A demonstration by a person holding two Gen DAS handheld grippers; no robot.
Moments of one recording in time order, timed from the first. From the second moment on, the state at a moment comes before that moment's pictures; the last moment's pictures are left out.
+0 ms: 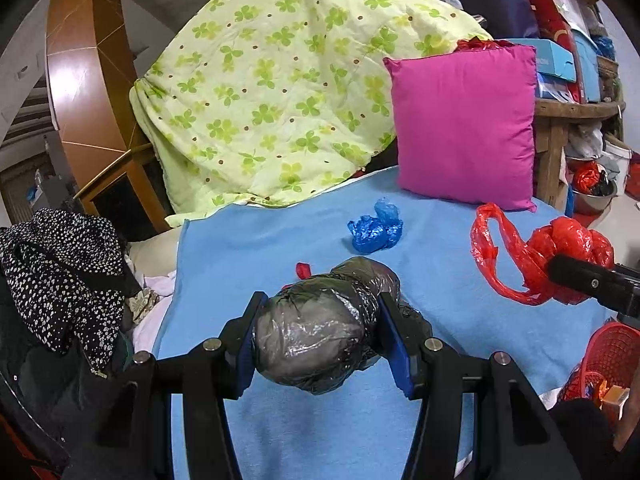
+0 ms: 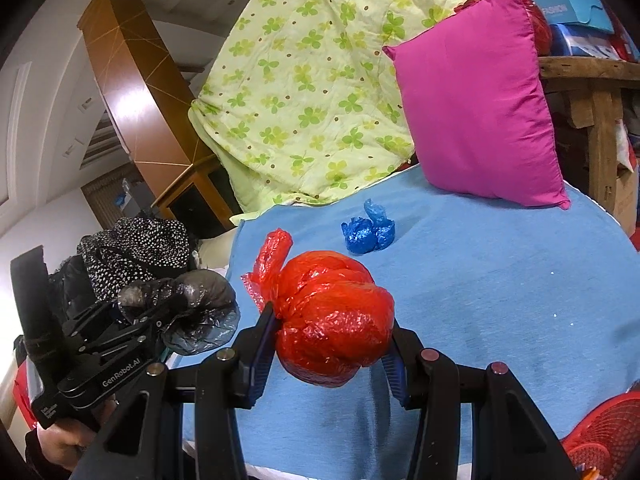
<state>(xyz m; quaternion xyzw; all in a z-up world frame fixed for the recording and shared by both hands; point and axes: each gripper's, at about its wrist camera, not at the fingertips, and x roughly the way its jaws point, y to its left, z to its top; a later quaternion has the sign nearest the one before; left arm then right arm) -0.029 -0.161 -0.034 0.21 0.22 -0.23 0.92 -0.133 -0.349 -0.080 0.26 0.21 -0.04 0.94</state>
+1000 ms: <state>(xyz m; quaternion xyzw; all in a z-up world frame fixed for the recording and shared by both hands) -0.062 -0.229 -0.036 0.24 0.23 -0.30 0.89 -0.205 -0.410 -0.084 0.29 0.18 -0.11 0.93</state>
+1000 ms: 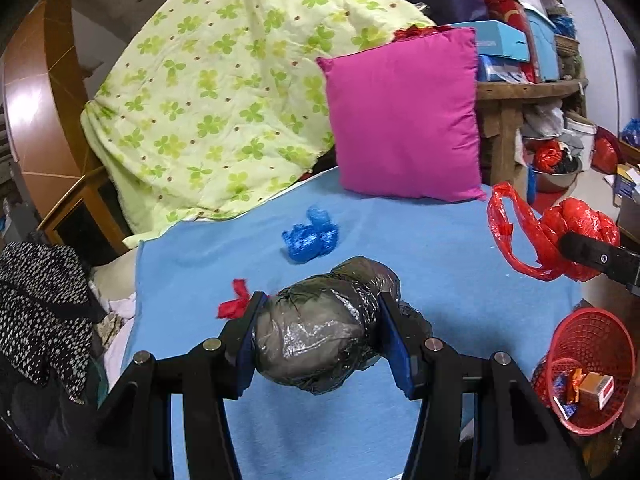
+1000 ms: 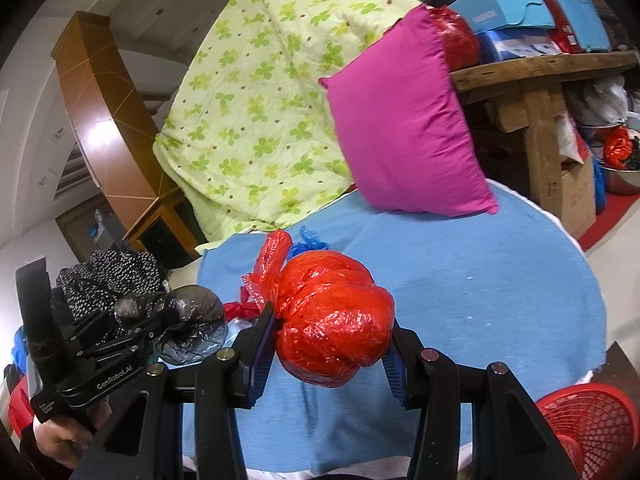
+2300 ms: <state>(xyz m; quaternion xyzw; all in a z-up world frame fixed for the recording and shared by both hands) -0.166 -0.361 -0.101 0.25 0.37 -0.57 0.69 -0.378 -0.486 -0.152 0.33 0.27 -0.28 0.86</state>
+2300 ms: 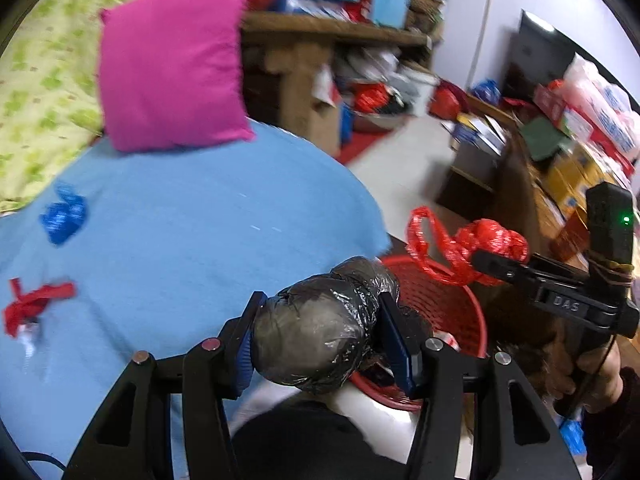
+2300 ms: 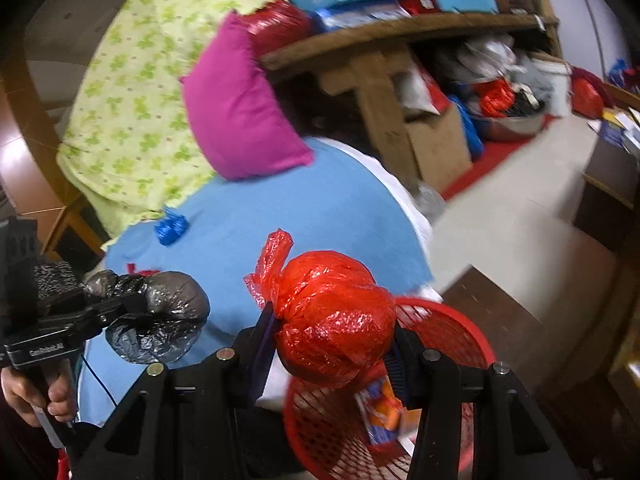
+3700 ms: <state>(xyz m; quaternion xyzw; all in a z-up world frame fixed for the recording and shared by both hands) -0.020 -0.229 -0.085 0.13 0.35 -0.43 0.82 -0.281 -0.472 -0.126 0.30 0.29 -0.21 0.89</state>
